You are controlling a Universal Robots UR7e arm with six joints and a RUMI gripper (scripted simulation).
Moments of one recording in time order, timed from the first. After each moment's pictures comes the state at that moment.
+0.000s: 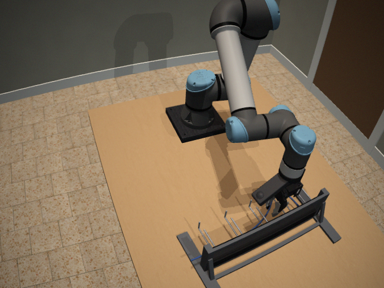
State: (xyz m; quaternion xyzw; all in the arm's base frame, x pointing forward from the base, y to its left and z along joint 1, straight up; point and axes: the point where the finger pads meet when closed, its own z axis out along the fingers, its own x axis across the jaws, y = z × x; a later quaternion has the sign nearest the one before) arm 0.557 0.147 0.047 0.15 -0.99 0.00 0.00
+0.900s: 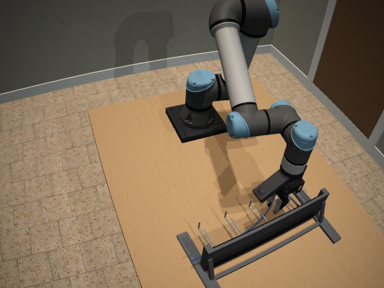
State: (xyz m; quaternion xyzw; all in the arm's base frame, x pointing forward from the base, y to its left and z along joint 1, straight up) arm 0.557 0.147 0.064 0.15 -0.99 0.00 0.00
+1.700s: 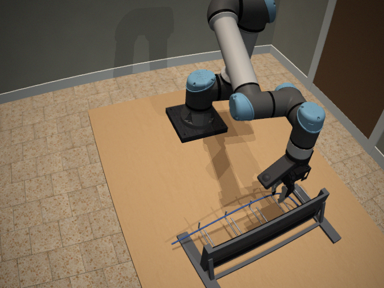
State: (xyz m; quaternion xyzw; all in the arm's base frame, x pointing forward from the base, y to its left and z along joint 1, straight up) arm 0.557 0.147 0.130 0.15 -0.99 0.00 0.00
